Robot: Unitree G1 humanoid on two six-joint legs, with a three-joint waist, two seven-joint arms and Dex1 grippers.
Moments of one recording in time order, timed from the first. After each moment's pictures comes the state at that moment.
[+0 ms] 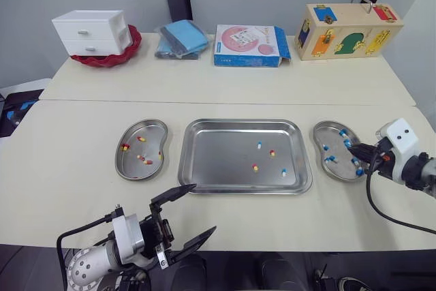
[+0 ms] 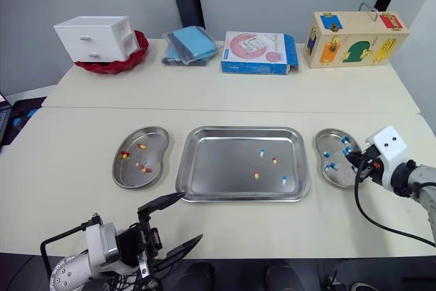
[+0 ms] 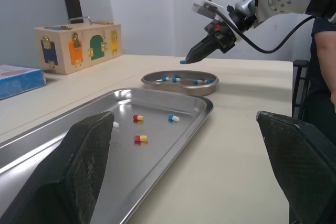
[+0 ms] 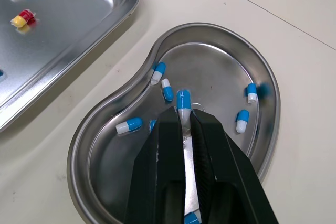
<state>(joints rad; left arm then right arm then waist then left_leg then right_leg) 0.43 0.47 0.03 -0.39 -0.52 -0.38 -1.05 -0.09 -0.88 -0.30 -0.25 0.33 0.69 0.78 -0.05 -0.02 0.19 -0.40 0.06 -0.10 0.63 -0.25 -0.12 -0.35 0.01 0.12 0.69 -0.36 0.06</state>
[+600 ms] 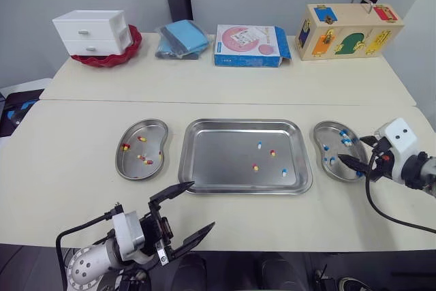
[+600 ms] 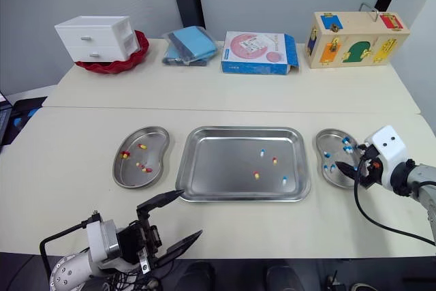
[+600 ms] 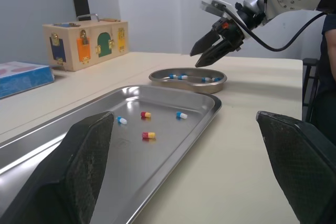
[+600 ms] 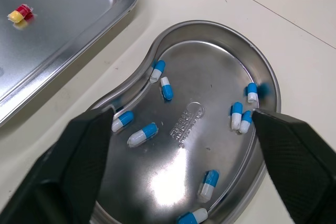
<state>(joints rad) 0.42 0.47 0.03 -0.38 -0.52 -0.37 -1.02 -0.09 -0.89 -0.29 -0.25 0.32 0.68 0.78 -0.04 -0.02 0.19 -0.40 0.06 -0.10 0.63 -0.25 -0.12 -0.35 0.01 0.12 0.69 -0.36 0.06</state>
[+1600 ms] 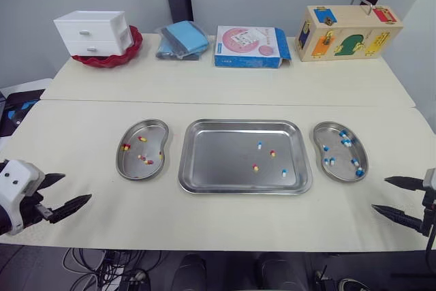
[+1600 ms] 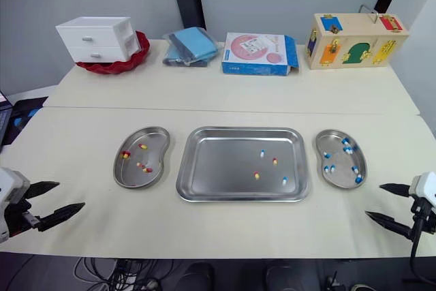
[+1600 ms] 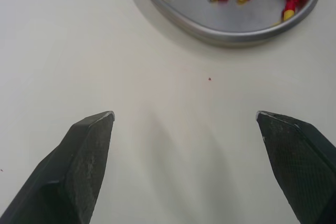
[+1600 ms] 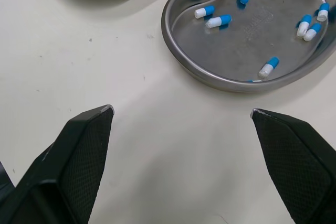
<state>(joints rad) 0.39 1.04 0.62 0.04 -0.45 0.27 -1.00 0.30 -0.96 -0.54 -0.01 0.37 0.16 1.27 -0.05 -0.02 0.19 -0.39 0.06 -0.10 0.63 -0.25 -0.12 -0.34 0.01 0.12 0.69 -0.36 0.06</state>
